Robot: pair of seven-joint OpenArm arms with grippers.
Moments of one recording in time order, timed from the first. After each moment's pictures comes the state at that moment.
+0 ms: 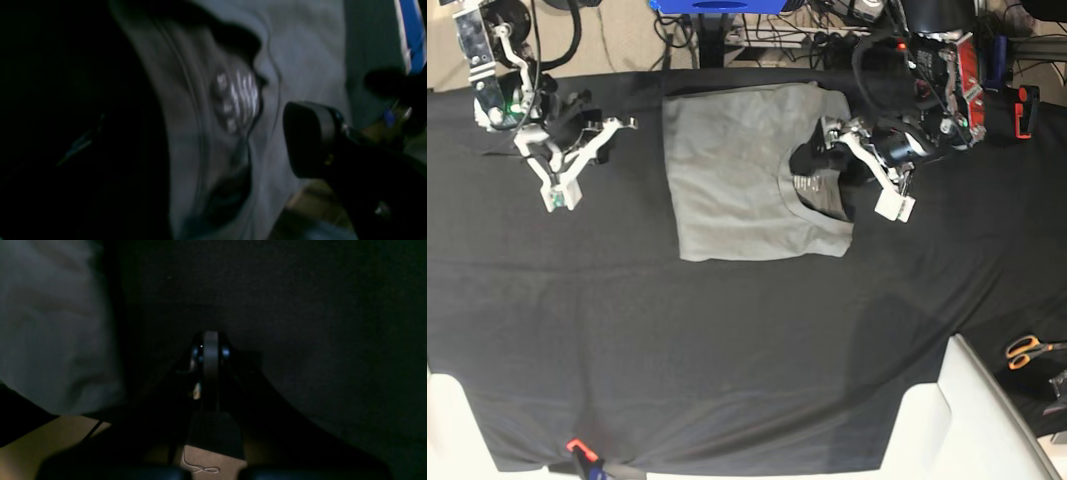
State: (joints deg) left arm 9.3 -5.3 -19.7 71.0 -33.4 -42.4 47.3; right arm -17.9 17.1 -9.9 92.4 25.7 1.1 -42.3
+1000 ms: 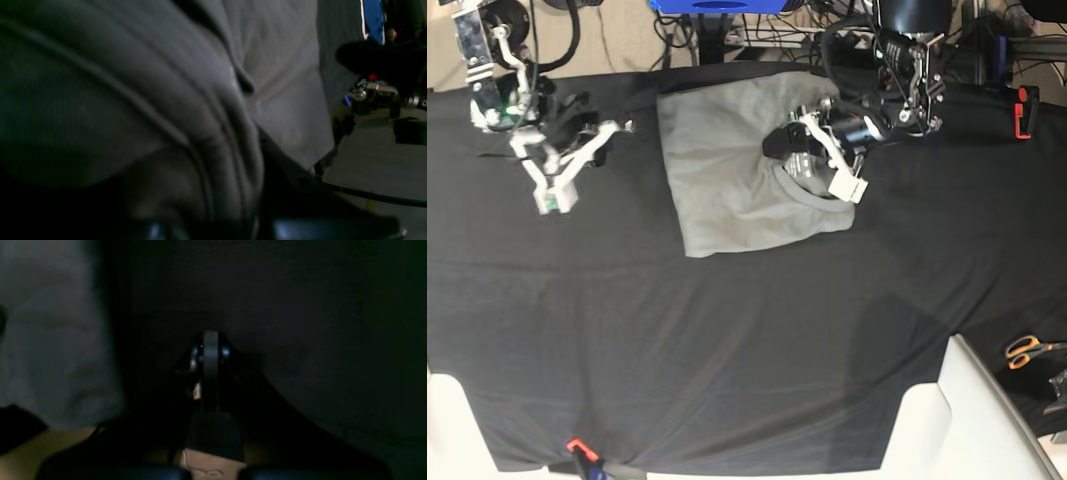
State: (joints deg) left arm 8.1 -4.6 -11.1 60.9 -34.1 -43.9 43.7; right arm -17.9 16.7 -6.3 92.4 25.7 1.0 -42.3
